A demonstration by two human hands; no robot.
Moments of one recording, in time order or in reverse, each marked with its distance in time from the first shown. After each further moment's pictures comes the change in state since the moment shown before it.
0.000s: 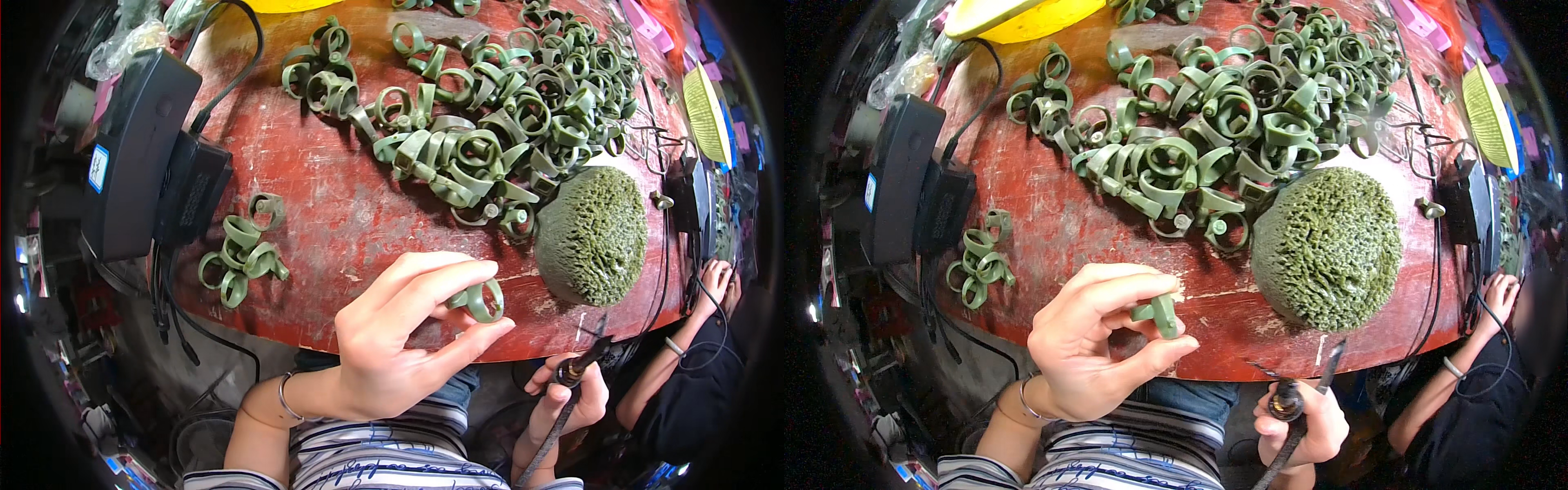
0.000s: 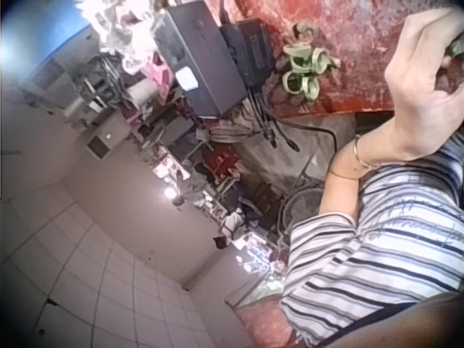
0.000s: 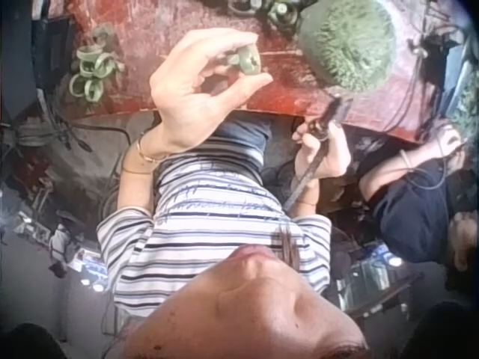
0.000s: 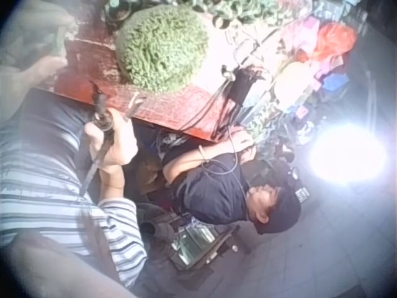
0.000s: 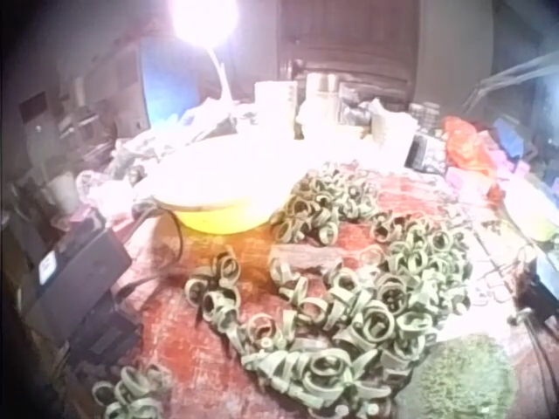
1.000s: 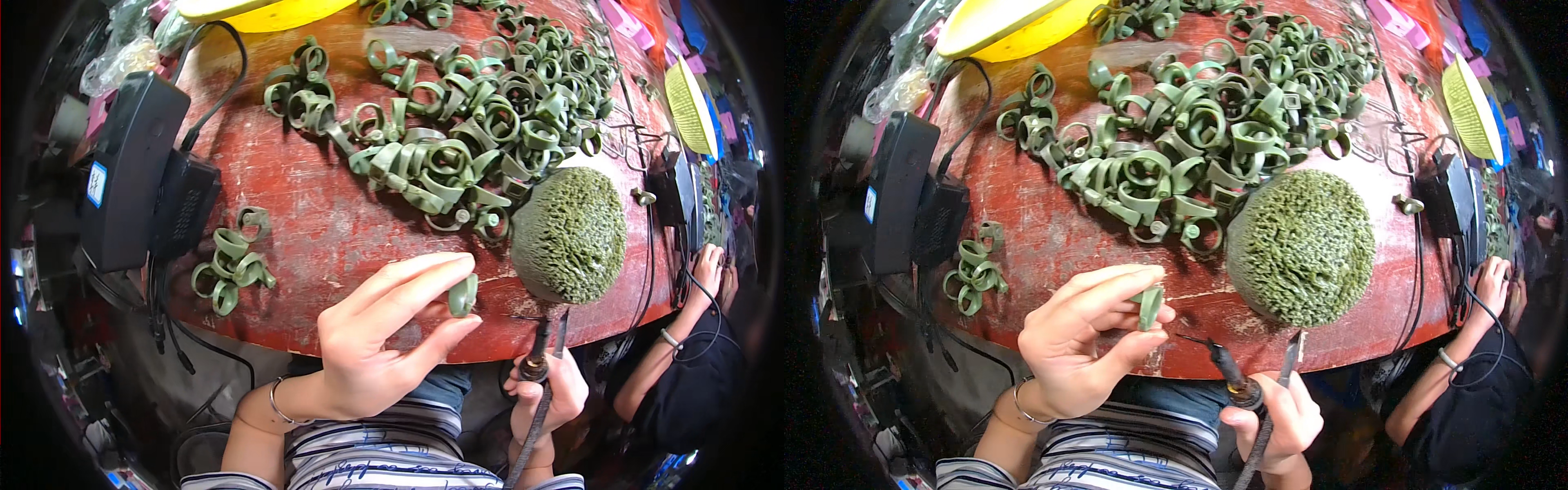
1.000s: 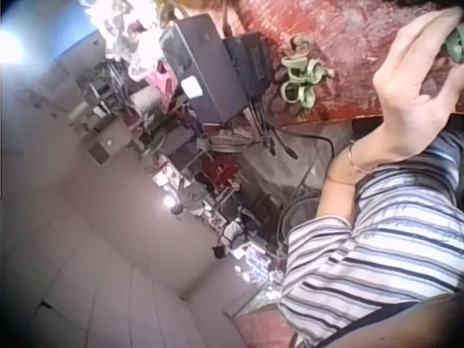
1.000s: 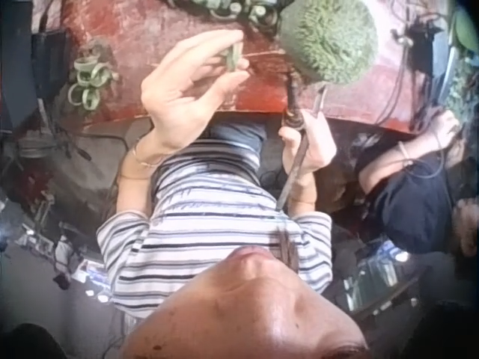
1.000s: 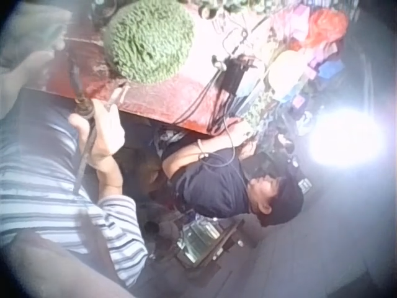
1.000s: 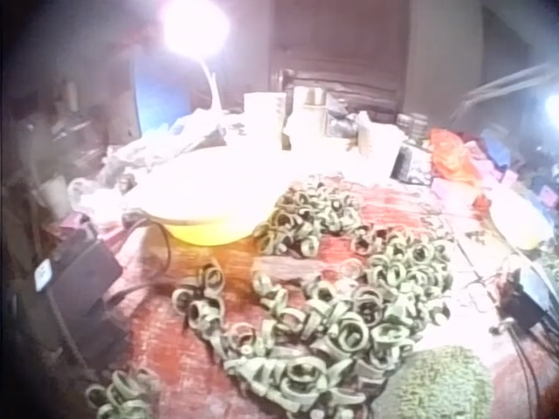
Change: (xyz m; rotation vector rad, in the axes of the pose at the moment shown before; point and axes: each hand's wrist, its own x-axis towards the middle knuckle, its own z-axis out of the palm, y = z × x) left_hand 0.002 0.004 -0.003 0.011 -0.080 -0.019; right_hand 0.004 -0.005 0.000 -0.166 -0.145 -0.044
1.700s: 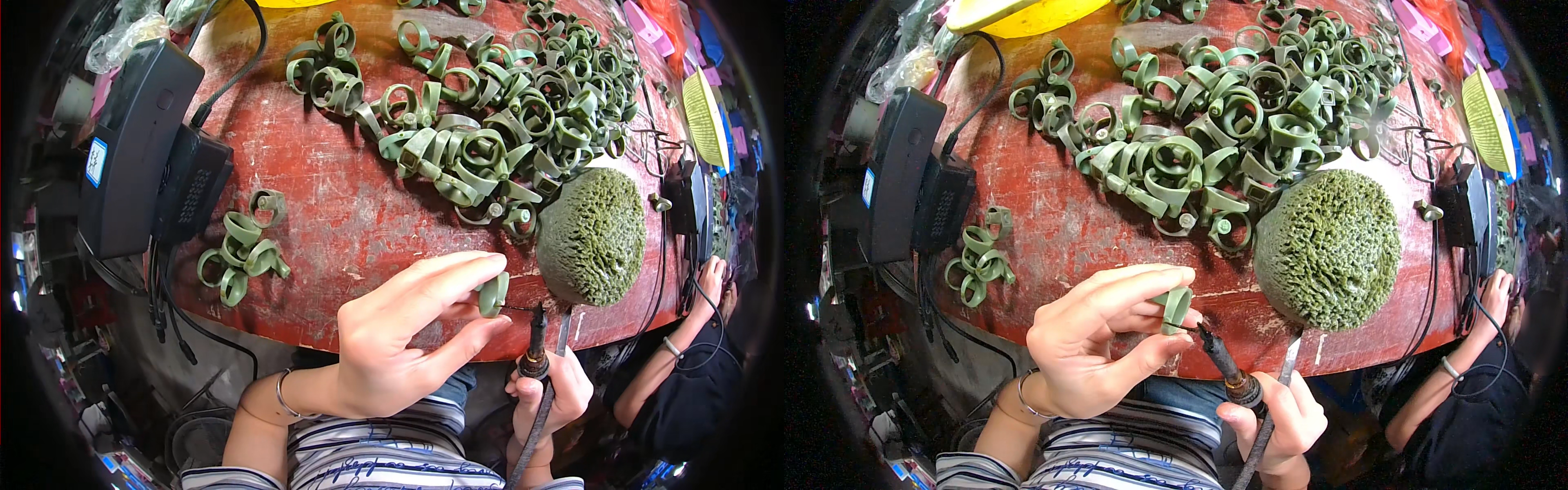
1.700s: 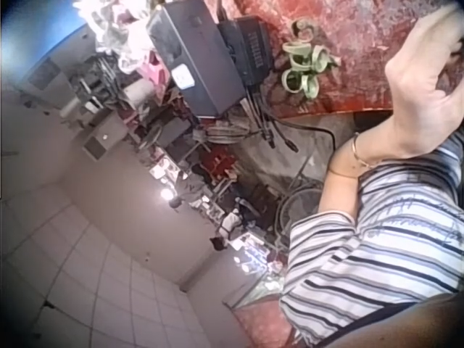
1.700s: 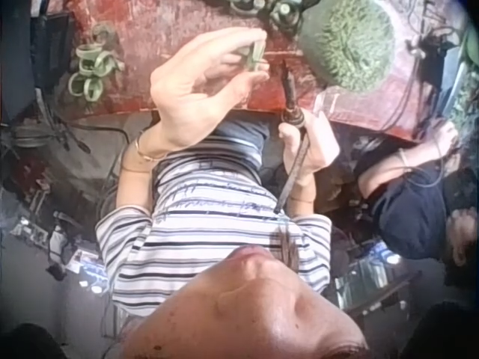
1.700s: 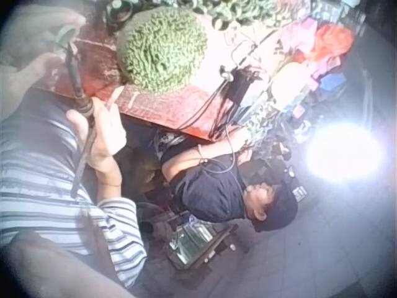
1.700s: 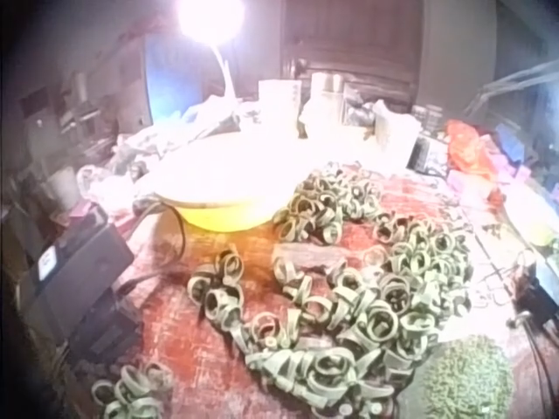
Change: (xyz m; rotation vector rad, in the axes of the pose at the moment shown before) left_hand -0.001 -0.002 -0.002 -0.108 0.002 -0.027; right_hand 0.008 -0.010 0.006 -0.064 -0.105 -0.025
